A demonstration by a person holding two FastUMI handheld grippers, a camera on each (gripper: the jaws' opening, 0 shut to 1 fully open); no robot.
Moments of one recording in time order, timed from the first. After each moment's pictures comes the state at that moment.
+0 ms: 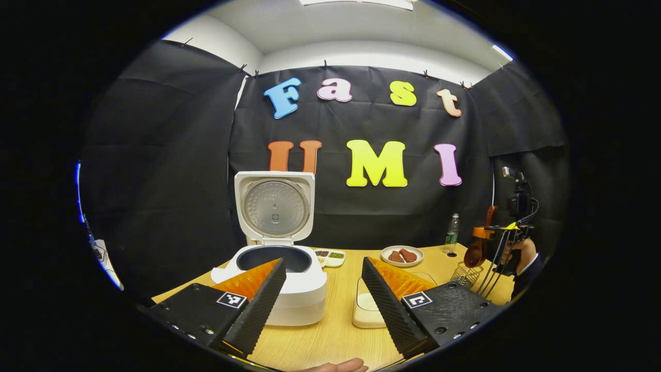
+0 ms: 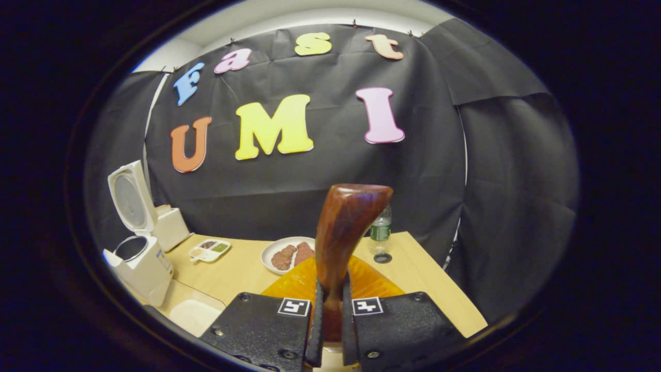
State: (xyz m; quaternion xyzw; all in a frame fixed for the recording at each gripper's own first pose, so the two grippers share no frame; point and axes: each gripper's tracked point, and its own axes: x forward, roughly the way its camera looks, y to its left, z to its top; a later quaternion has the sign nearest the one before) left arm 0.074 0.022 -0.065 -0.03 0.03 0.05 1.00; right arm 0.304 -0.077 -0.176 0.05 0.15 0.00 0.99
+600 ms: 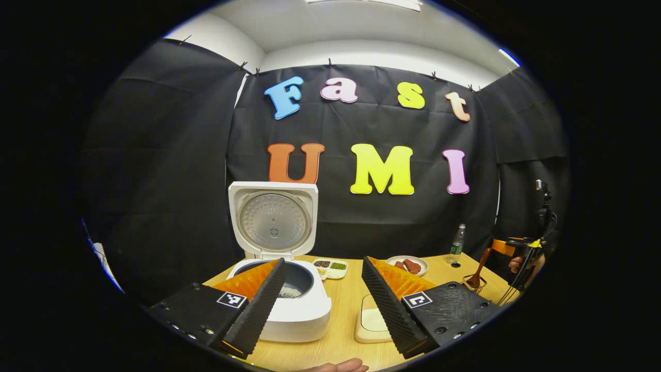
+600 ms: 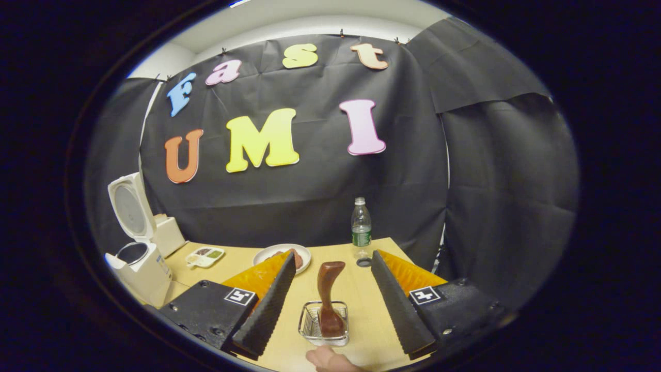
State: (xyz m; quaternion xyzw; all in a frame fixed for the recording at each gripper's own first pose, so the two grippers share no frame) left arm 0.126 0.048 -0.025 -0.04 0.03 0.06 1.00; right arm 0.254 -0.107 -0.127 0.04 0.10 -0.03 0.99
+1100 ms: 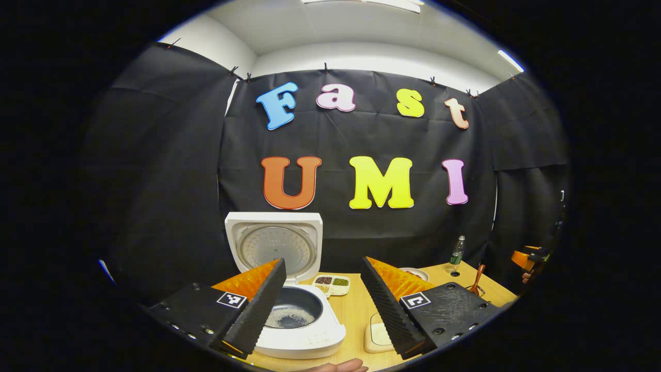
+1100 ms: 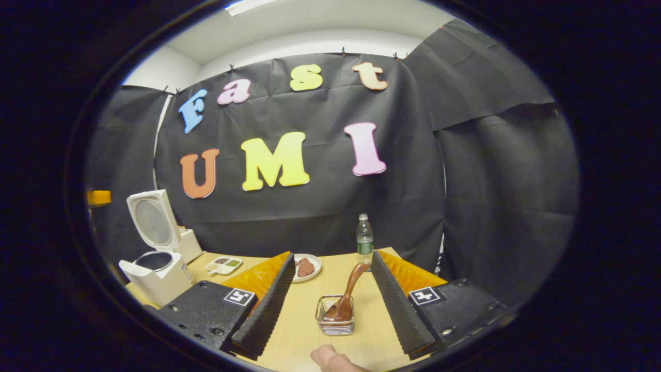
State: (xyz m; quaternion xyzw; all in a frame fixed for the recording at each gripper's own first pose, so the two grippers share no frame) left arm 0.157 0.080 0.042 -0.02 0.02 0.04 1.00; right arm 0.178 -0.087 -0.086 0.05 0.06 0.00 1.00
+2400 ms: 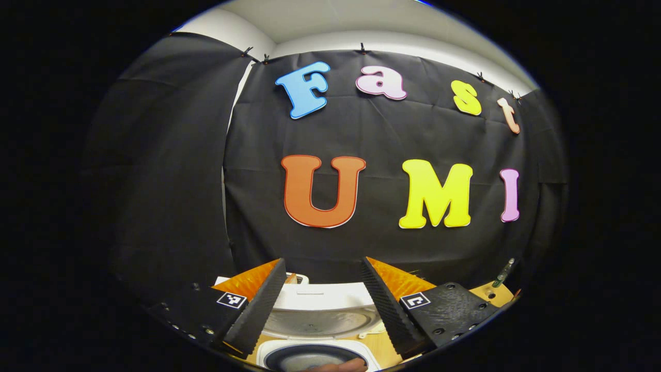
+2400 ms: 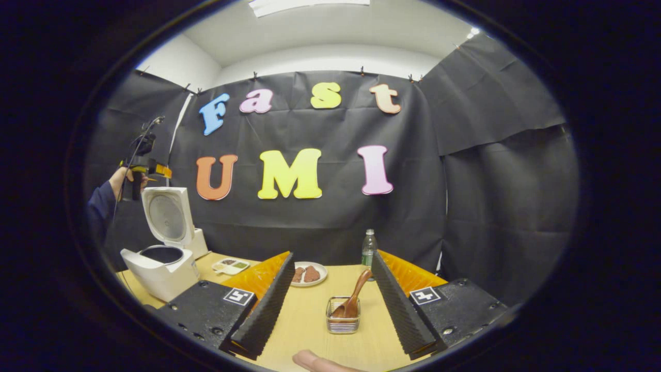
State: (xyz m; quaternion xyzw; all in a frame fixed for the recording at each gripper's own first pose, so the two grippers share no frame) left arm 0.370 0.210 0.059 -0.05 0.04 0.09 0.99; right arm 0.132 -0.064 -0.067 0.01 0.01 -0.01 1.00
